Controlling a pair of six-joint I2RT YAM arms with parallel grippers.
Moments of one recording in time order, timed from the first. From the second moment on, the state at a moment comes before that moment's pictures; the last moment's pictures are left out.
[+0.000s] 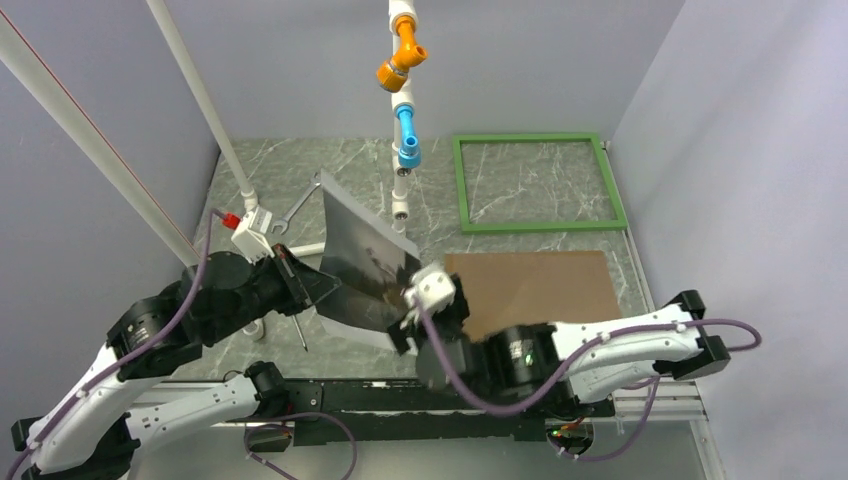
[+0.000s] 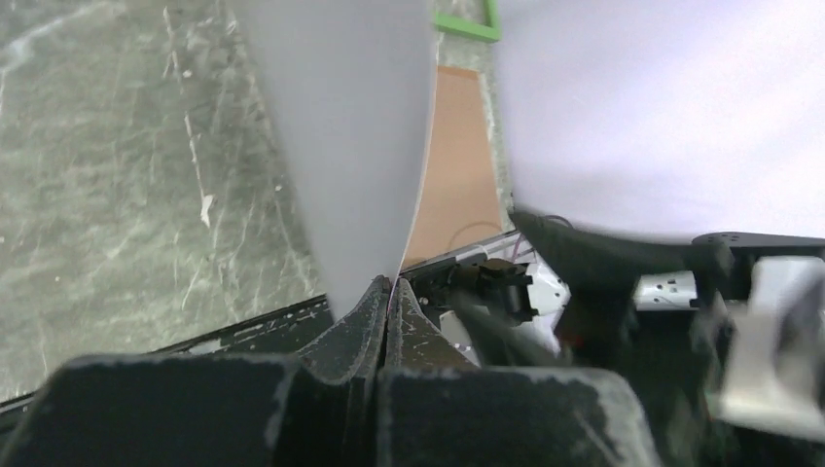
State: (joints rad) left arm -0.96 0.65 1.20 -0.97 -0.24 -1.06; right arm 1.76 1.26 1.22 -0.49 1.12 0.41
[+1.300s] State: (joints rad) left arm -1.00 1.19 0.94 -0.10 0.02 -1.20; right arm 1.38 0.83 1.18 -0.90 1.12 0.67
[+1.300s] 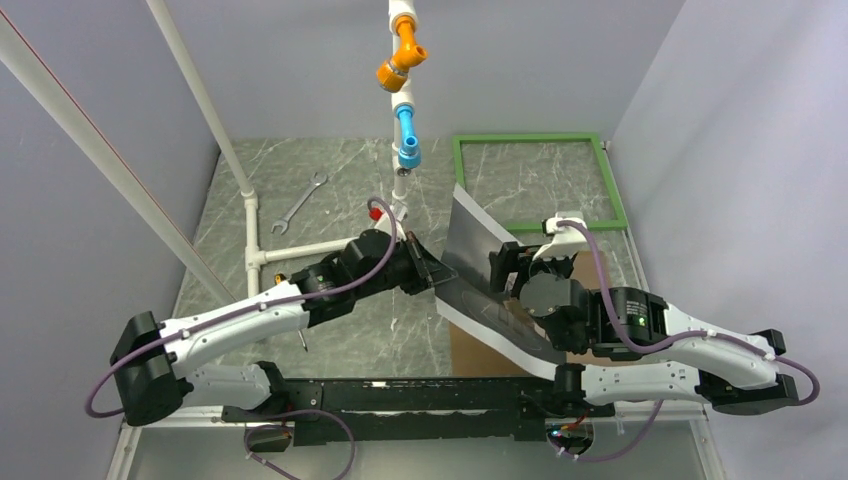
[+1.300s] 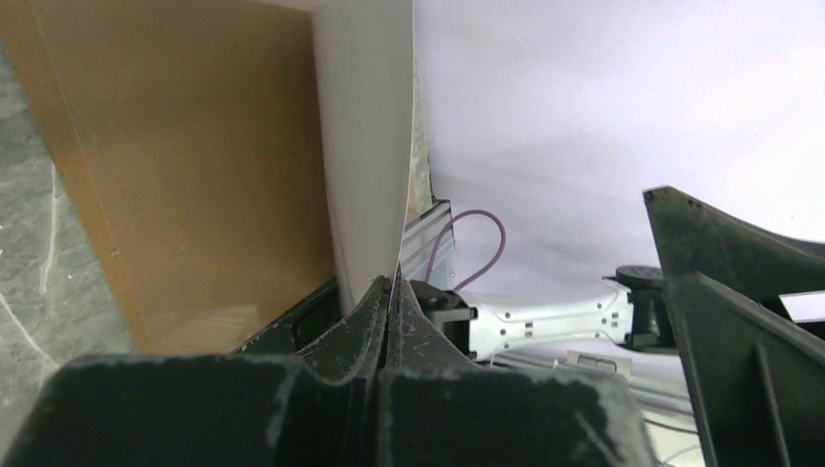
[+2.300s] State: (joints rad) left arm -1.05 1.06 0.69 0.12 -0.17 -1.30; right arm 1.38 0.82 1.10 -0.91 1.06 0.73
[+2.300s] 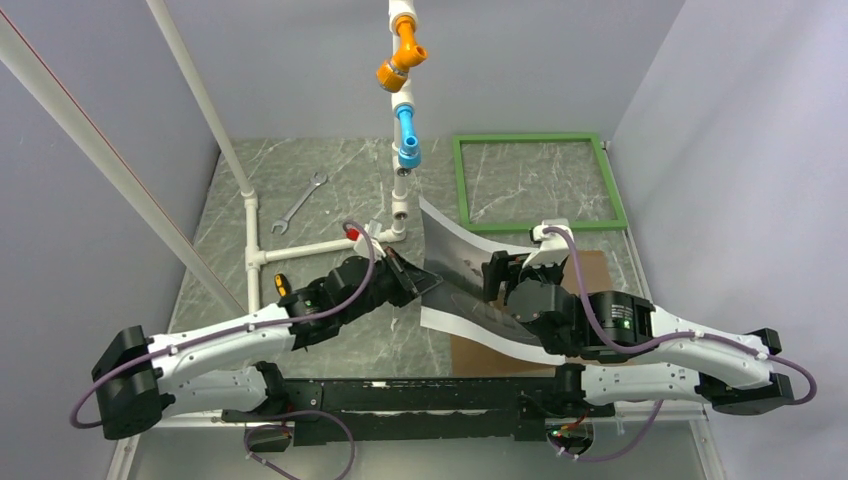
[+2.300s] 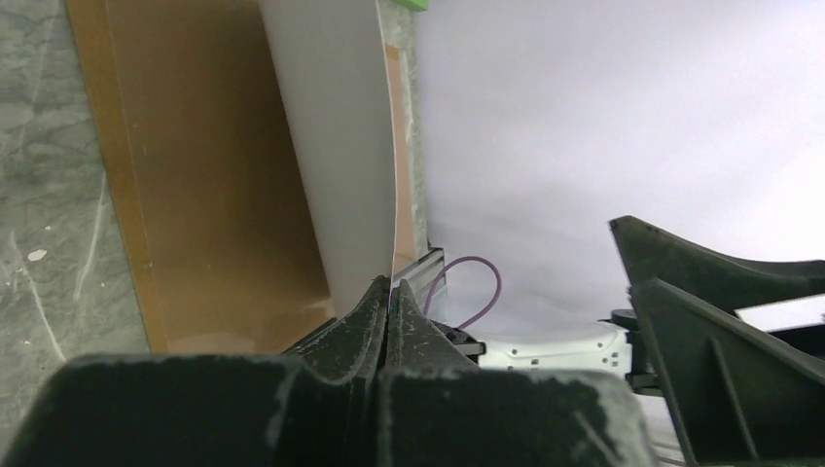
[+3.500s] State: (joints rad) left arm -1.14 1.55 0.67 0.51 -0.18 -1.43; right arm 1.38 0.78 1.07 -0.92 1.05 0.76
